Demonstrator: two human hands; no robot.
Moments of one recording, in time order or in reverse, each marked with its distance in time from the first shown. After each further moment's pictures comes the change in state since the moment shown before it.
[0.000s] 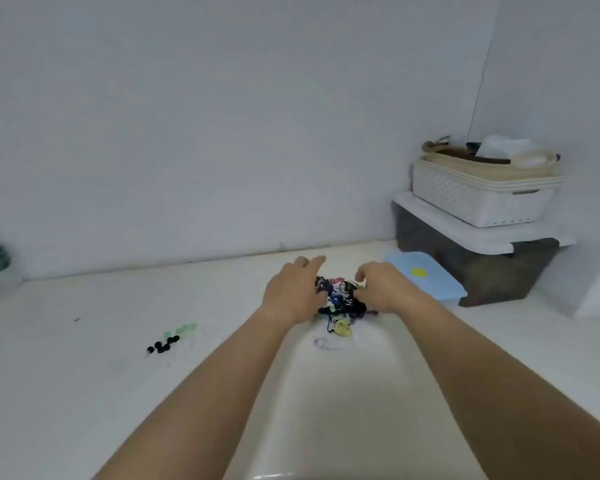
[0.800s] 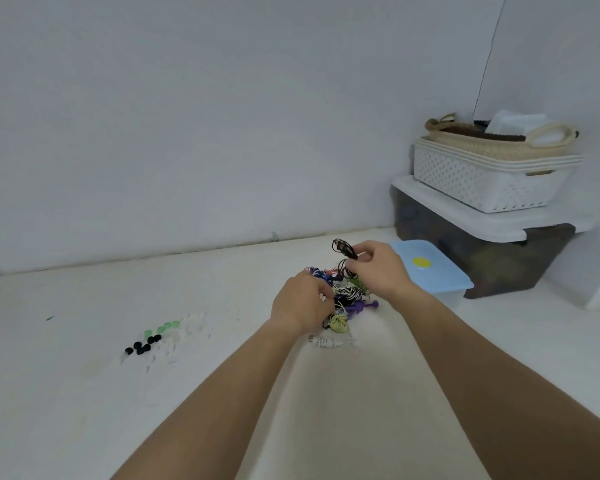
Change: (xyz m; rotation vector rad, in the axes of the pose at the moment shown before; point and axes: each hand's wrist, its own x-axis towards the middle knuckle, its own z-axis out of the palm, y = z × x) left_hand 0.017 0.003 0.063 -0.257 -0.087 -0.147; right_hand 0.022 0.005 0.021 0.737 0.235 0.120
